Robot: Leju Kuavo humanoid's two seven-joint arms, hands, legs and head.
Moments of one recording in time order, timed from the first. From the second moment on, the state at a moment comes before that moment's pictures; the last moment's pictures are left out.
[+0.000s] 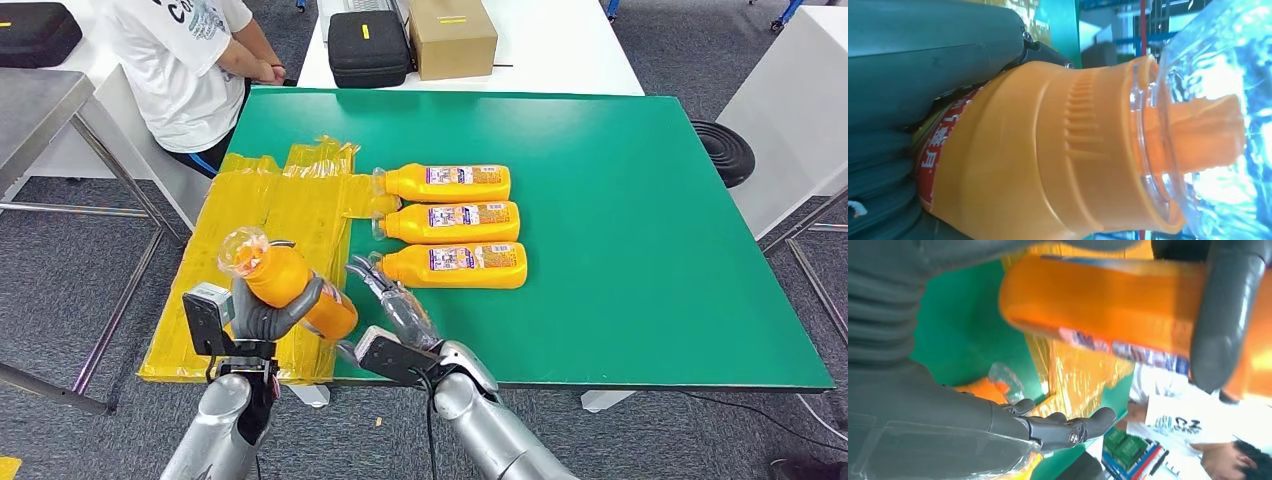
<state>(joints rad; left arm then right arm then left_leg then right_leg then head) -0.20 -0.13 -0.26 -1.22 0.06 0.10 -0.52 -0.38 0.27 0.49 -0.84 0.52 -0.11 -0.62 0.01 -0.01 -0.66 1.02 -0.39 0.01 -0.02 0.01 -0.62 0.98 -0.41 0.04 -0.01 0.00</state>
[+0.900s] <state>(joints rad) -0.30 0.14 -0.20 -1.27 -0.85 0.07 -0.28 -0.13 0.18 0.29 -1.32 0.51 -0.17 -0.59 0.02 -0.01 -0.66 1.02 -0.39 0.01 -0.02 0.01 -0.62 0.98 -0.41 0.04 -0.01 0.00</state>
